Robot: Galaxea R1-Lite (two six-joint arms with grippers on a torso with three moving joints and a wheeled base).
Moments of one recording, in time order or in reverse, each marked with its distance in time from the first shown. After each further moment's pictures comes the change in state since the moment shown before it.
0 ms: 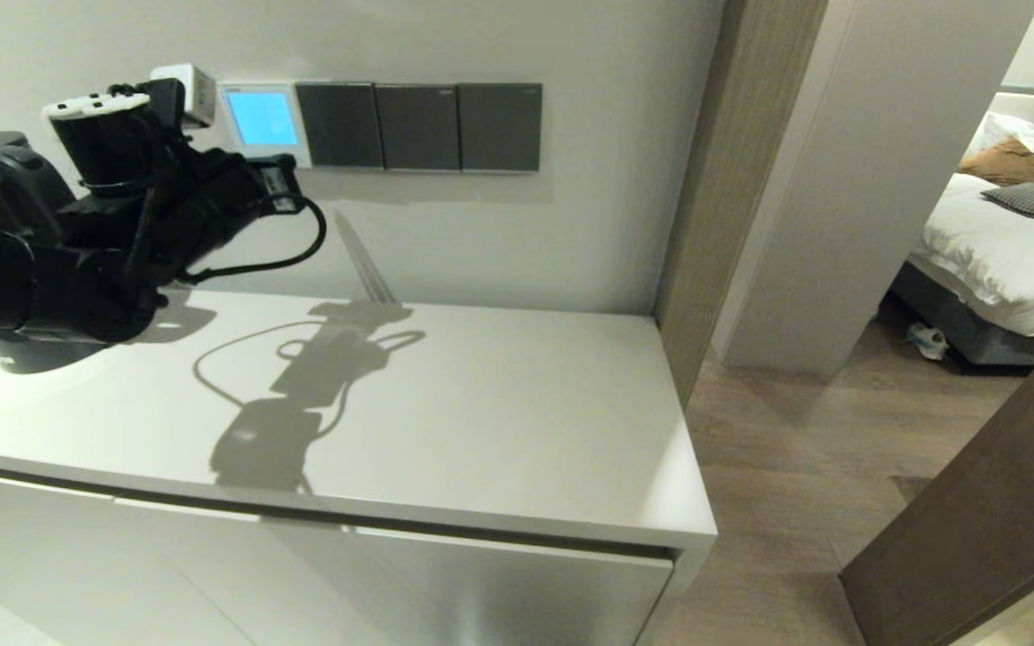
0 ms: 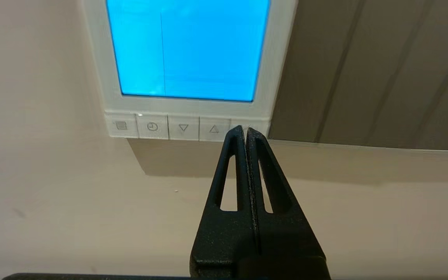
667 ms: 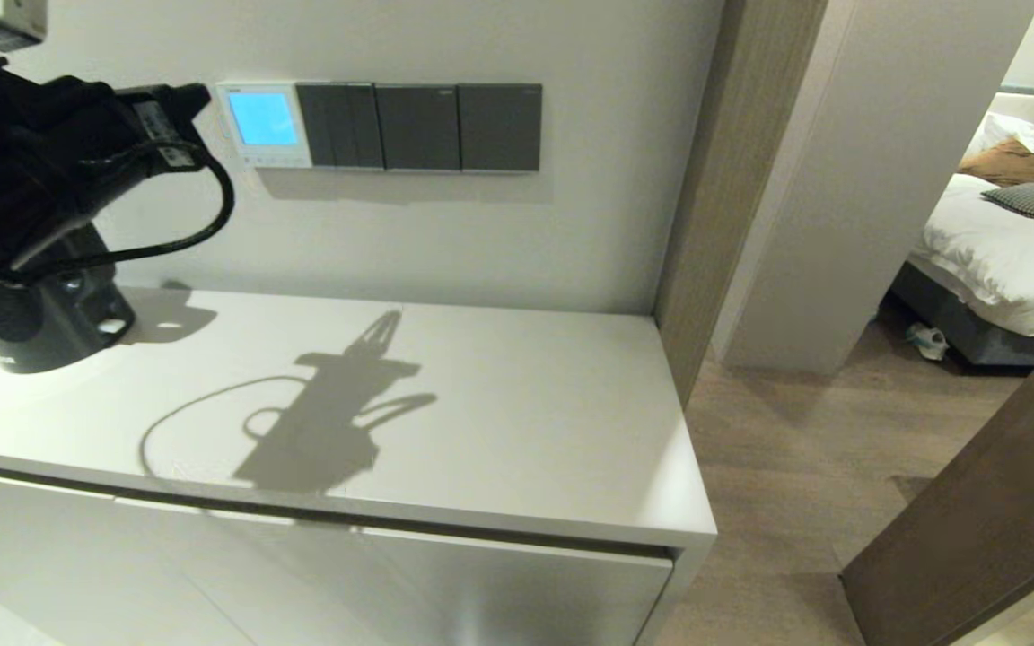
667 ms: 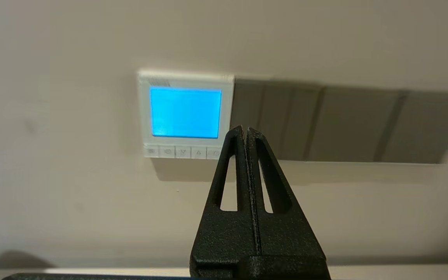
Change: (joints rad) left arm -0.015 -0.379 0.254 0.014 0.003 0.003; right arm 0.000 0.000 0.000 0.000 0.000 0.000
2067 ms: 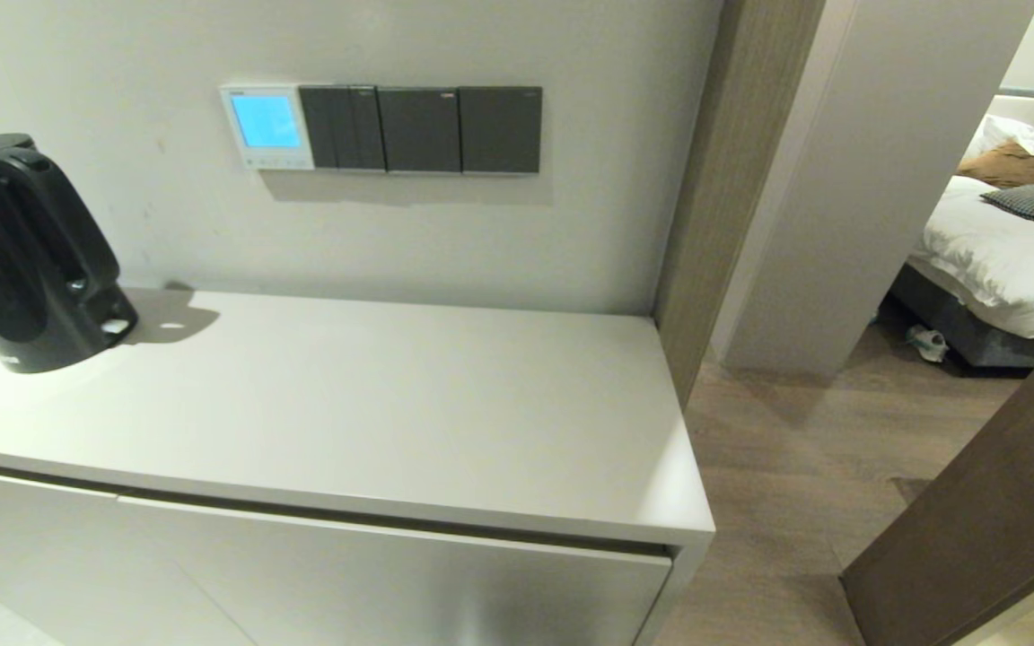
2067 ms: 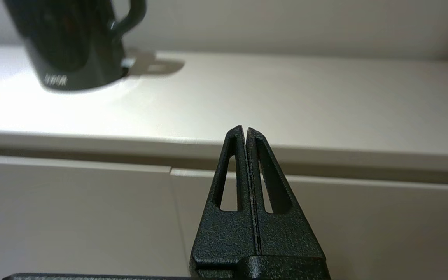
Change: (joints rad) left arm 0.122 -1.188 0.935 0.456 0.036 0.078; right arm 0.000 0.000 0.000 0.000 0.000 0.000
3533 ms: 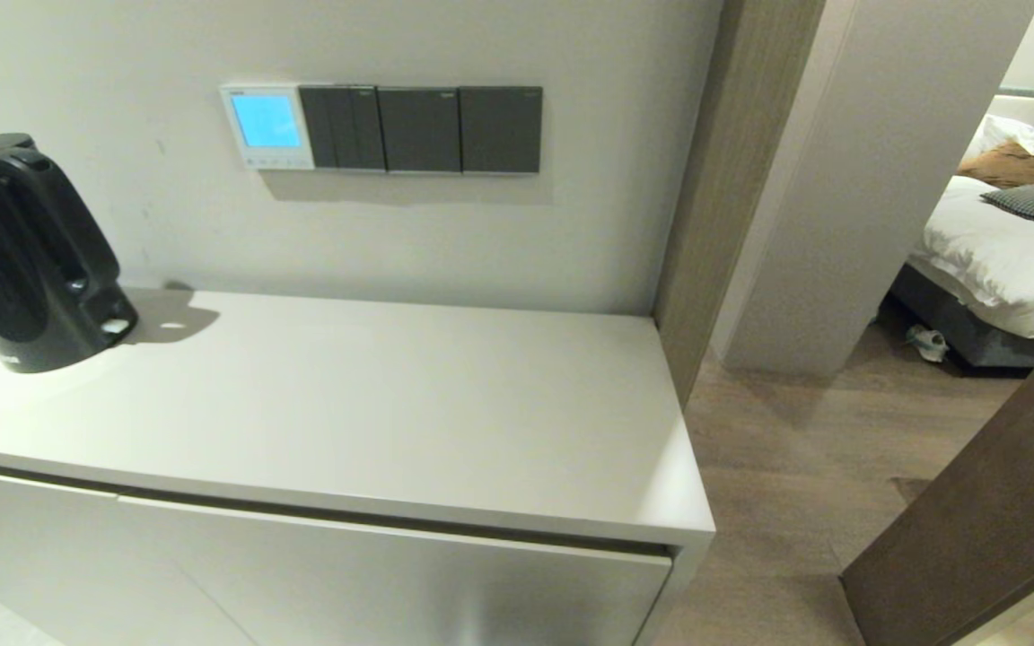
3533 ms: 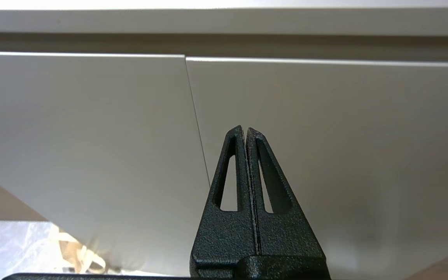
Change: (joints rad) left arm 0.042 -0.290 0.154 0.299 0.018 0.065; right arm 0.000 0.000 0.000 0.000 0.000 0.000
